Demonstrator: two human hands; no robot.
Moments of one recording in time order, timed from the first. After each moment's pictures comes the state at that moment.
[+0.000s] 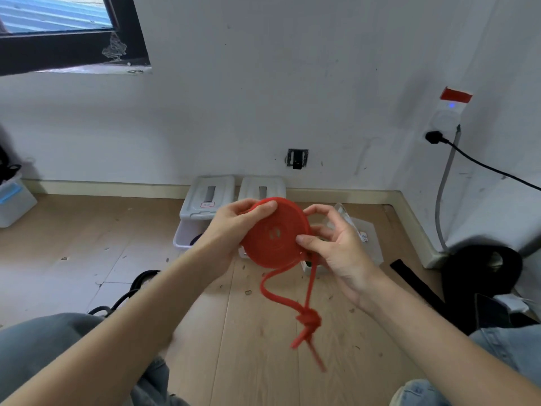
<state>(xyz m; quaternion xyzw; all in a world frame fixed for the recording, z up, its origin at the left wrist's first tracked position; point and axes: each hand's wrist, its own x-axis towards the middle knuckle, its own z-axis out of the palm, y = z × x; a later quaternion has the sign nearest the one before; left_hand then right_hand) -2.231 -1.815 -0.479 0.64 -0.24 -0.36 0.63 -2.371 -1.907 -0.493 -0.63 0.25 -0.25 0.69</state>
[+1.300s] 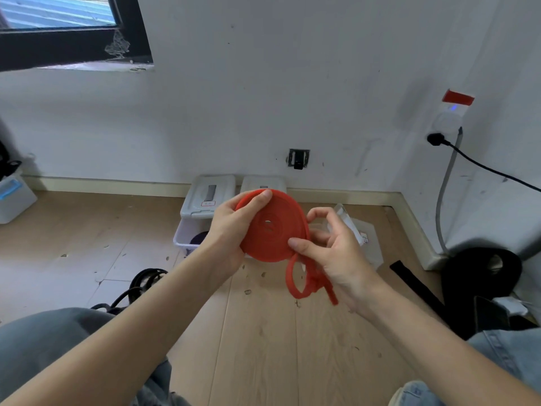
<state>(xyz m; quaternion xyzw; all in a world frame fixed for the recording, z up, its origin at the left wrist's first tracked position) -2.234 -1.820 -0.479 0.59 -0.16 -0.35 0.71 -2.374 -1.899 -0.493 -0.63 0.24 -0.24 0.70</state>
